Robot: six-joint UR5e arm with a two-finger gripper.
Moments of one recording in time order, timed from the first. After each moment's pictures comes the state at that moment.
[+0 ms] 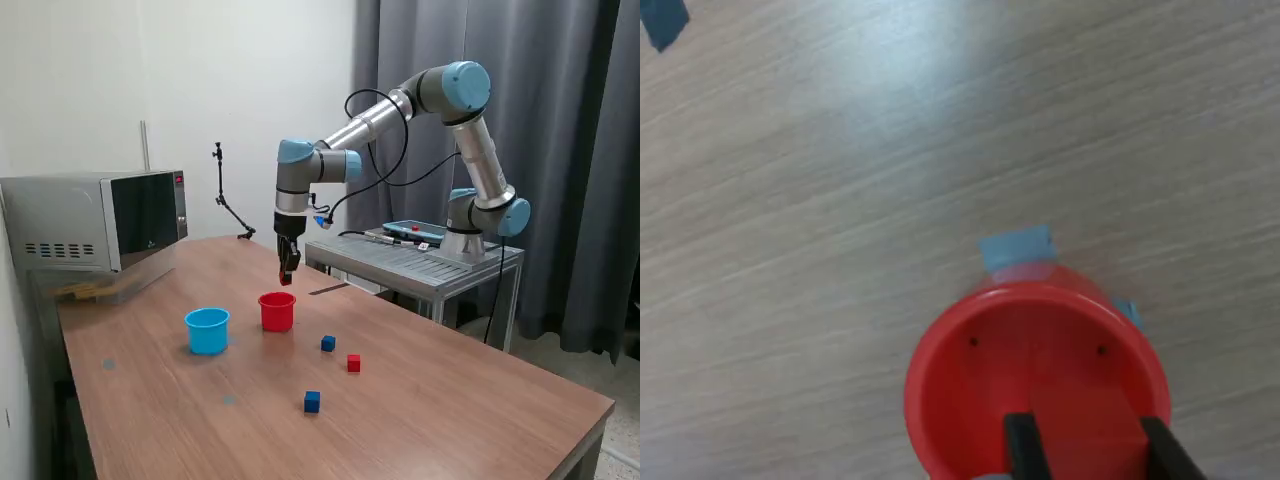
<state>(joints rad) -0.24 -0.97 1.47 -2.11 -1.72 -2.99</state>
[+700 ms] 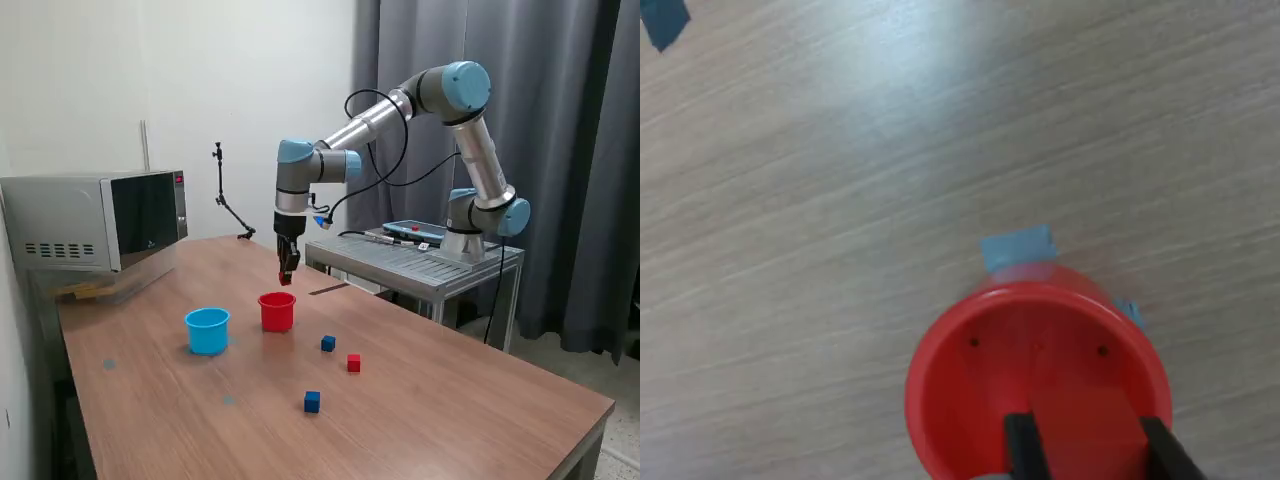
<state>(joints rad) -0.24 -0.97 1.48 -2.11 -1.72 -2.99</state>
